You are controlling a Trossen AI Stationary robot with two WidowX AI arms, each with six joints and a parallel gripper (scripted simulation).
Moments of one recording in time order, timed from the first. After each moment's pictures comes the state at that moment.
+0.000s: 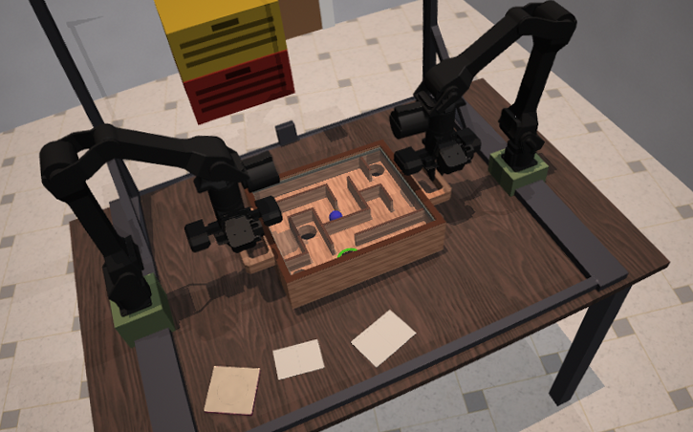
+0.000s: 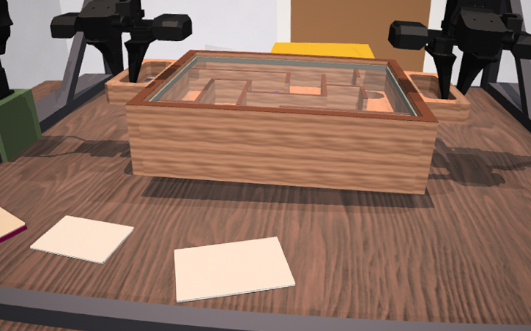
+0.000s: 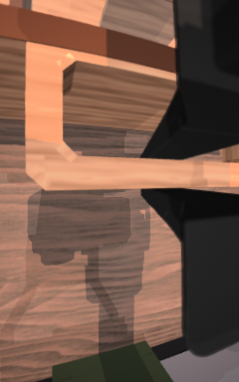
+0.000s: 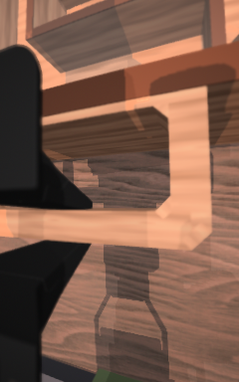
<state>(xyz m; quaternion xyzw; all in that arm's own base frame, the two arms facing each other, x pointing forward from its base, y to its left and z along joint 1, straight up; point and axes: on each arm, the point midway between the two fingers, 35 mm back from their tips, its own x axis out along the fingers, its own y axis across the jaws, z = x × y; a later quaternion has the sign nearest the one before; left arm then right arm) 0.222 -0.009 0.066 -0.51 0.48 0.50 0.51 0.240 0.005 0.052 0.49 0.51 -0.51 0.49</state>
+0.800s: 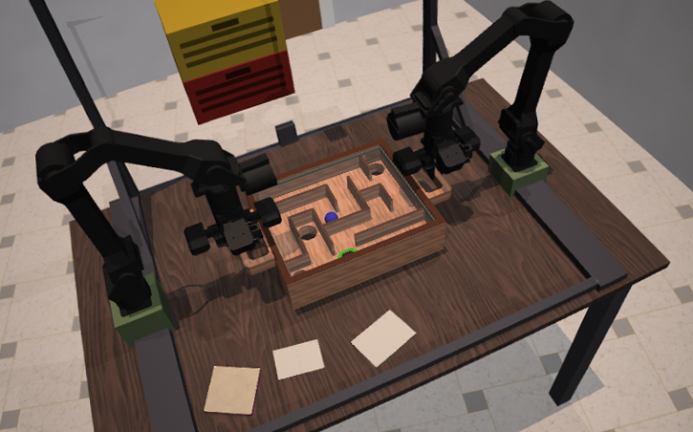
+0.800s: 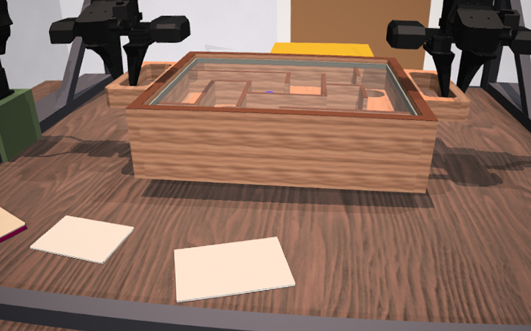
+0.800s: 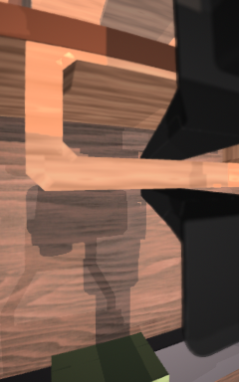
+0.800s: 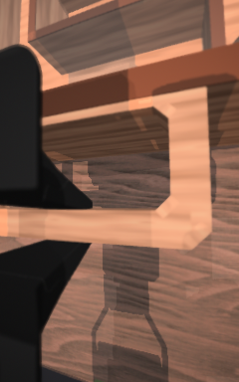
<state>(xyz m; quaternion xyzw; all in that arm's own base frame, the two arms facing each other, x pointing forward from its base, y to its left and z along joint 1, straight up) 0.223 -0.008 0.069 -0.51 0.49 0.50 0.50 0.239 0.005 0.047 0.50 0.50 -0.50 0.50</state>
